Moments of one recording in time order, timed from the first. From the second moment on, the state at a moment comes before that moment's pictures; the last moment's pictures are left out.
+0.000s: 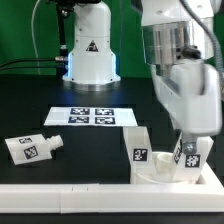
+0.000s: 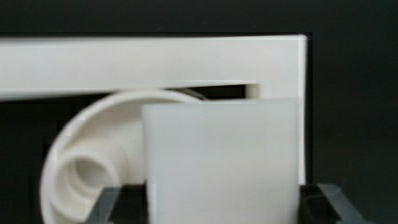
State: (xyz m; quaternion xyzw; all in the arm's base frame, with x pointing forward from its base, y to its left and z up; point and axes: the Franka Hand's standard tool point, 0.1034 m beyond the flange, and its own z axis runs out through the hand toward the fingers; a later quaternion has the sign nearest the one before) arm 0.641 0.106 0.074 -0.58 0.81 0.02 0.10
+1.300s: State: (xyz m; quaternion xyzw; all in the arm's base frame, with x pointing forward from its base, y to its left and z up) arm 0.649 0.122 0.100 -0.97 0.23 -0.05 0.08
